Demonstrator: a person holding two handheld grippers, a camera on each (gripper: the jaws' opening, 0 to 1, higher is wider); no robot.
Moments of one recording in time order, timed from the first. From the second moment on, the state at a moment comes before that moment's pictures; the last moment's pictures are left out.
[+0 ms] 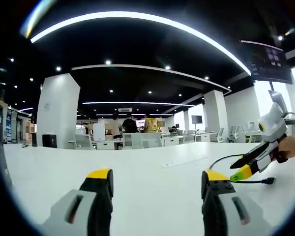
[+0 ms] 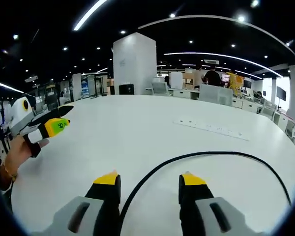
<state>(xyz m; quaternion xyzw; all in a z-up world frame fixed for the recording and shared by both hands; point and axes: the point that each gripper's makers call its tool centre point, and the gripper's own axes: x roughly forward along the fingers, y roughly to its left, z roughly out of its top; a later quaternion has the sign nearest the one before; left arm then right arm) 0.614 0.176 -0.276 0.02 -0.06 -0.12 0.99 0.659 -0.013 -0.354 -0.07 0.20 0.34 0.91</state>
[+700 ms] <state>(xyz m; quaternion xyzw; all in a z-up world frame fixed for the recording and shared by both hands) 0.611 0.177 -0.275 0.02 -0.06 -0.11 0.99 0.653 0.006 -0.376 -0.07 0.24 0.35 0.90</state>
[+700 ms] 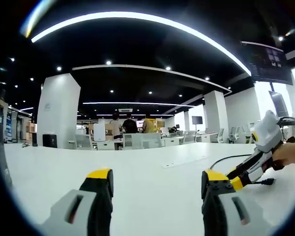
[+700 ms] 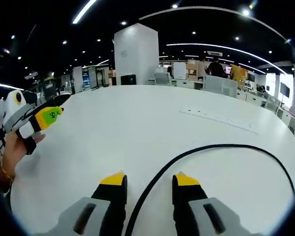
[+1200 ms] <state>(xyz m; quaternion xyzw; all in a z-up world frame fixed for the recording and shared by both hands) 0.611 0.179 -0.275 0.02 -0.06 -0.11 0.99 0.659 0.007 -0.381 -0.08 0.25 0.34 0.90</state>
